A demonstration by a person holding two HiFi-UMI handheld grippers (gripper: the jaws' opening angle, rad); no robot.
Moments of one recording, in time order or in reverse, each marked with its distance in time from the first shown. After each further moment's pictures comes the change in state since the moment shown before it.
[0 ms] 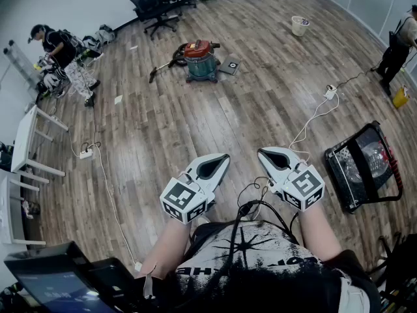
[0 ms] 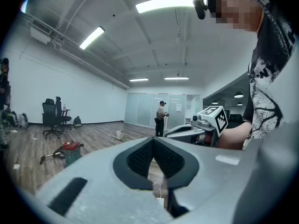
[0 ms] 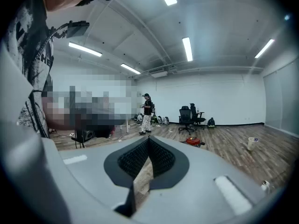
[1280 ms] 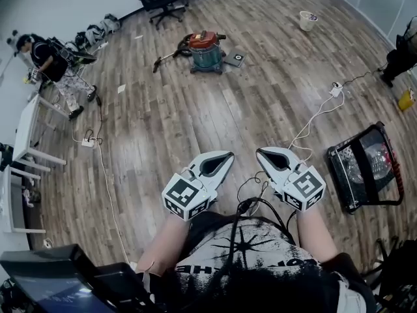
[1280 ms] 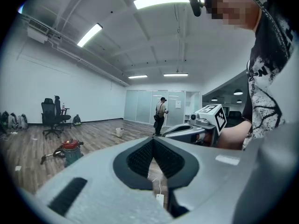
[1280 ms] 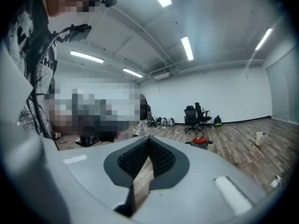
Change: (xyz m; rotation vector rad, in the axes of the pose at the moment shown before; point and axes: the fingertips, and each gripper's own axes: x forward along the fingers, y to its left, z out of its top) left arm 0.014 -0.016 -0.006 0.017 0.041 -0.010; right arm -0.008 0.005 -0.005 0.046 -0.034 0.070
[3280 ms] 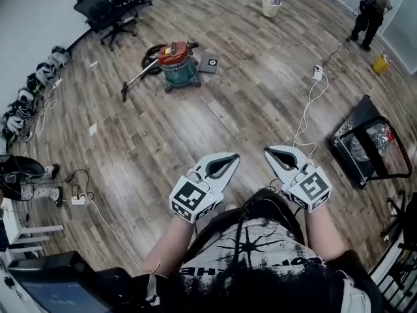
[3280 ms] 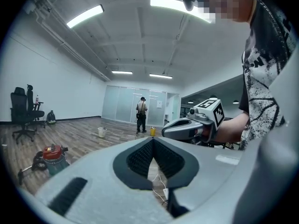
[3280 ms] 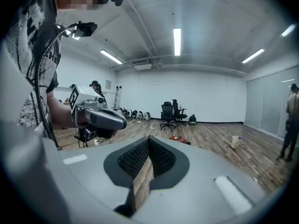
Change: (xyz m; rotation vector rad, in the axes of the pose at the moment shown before) left arm 0.018 0.289 0.004 0.032 0.023 -0.330; right arm 0.250 -0.105 0.032 -0.030 0.093 -0.331
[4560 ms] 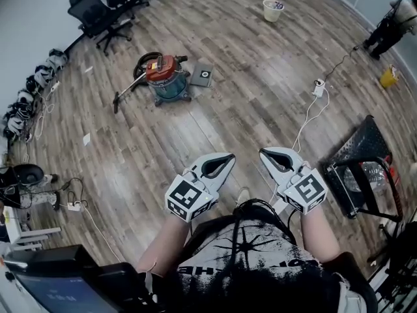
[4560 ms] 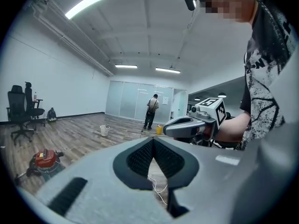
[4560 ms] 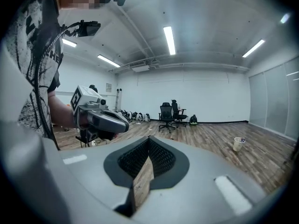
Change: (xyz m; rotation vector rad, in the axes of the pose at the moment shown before) left arm 0.228 0.112 0.055 -0.032 0.059 0.050; right arm 0.028 -0.255 0.003 0.022 -0.012 0.062
